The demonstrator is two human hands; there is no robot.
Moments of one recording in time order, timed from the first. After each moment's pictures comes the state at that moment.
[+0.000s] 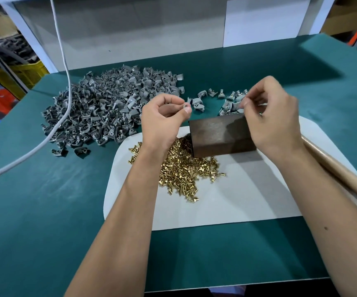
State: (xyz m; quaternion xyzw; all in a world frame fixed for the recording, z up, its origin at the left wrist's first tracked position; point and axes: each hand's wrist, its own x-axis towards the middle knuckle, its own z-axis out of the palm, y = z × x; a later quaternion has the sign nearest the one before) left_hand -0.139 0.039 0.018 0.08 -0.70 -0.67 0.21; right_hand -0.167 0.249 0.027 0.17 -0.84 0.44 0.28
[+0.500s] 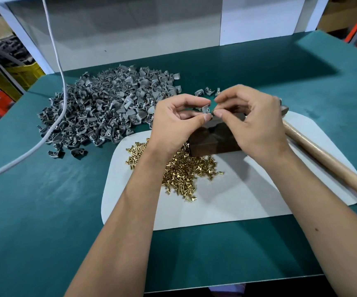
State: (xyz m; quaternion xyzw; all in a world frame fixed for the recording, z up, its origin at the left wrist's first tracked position) left_hand -0.134 0.055 0.020 -0.06 -0.71 -0.68 0.15; right_hand -0.152 0.232 0.031 0.25 -0.80 0.49 0.22
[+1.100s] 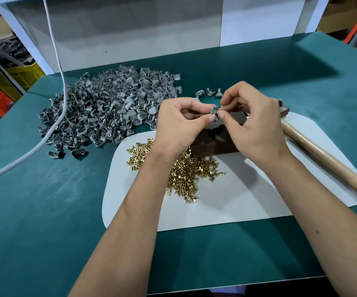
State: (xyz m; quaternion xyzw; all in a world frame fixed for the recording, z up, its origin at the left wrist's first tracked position) left_hand -0.133 0.066 0.026 -0.02 -0.72 -0.68 0.14; right_hand -0.151 0.230 0.030 0.27 -0.80 0.47 0.26
